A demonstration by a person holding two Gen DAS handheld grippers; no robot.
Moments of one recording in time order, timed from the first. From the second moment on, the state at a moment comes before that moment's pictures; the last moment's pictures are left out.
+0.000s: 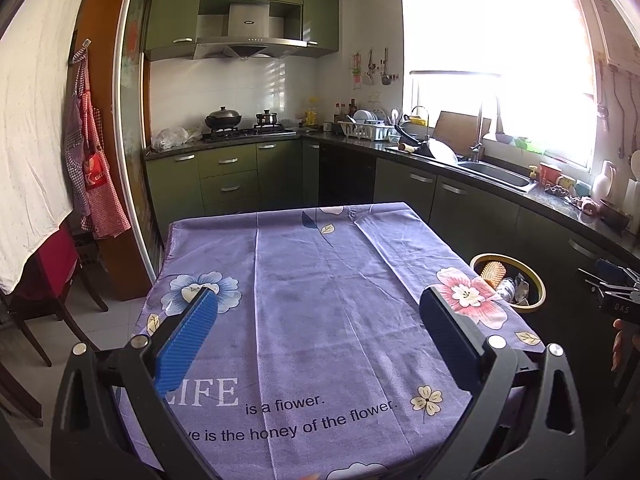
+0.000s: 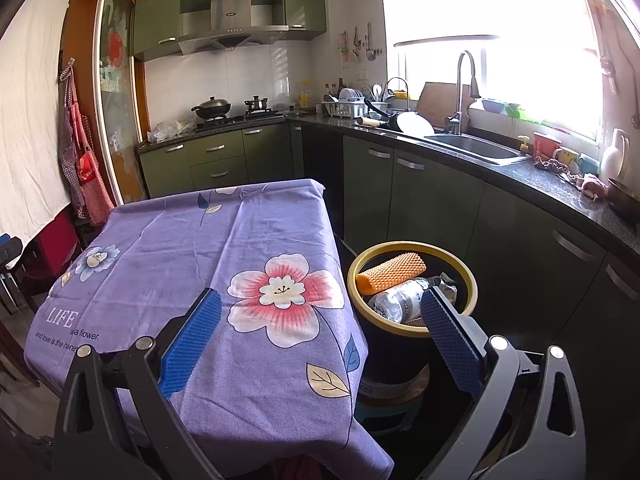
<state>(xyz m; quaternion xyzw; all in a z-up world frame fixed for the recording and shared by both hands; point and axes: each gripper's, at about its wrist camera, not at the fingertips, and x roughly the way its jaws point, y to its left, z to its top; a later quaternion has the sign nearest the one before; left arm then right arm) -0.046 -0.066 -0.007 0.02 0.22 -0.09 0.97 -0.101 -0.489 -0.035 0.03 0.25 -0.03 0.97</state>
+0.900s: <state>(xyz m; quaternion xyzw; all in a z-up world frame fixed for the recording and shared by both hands) -0.047 -0.067 -0.006 0.02 0.22 -0.09 0.97 -0.099 -0.489 -0.036 0.04 0.25 -0.03 0.97</state>
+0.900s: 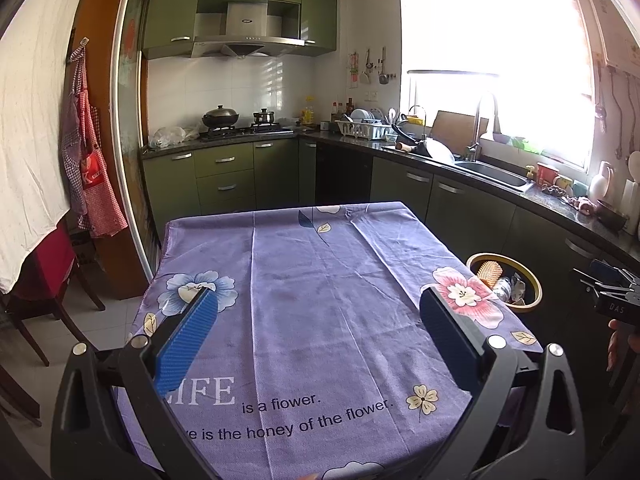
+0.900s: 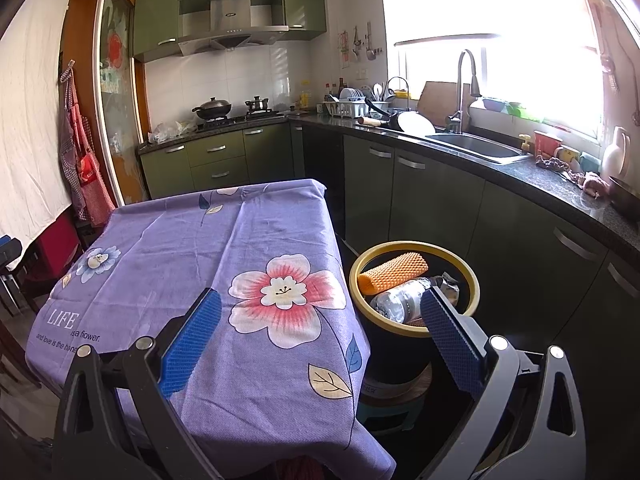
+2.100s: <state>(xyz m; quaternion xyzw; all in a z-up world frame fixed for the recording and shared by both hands) -0.048 -0.067 -0.009 0.02 0.23 -0.10 0.97 -0.094 -0.486 -0.036 0.04 0.25 -0.02 0.97</state>
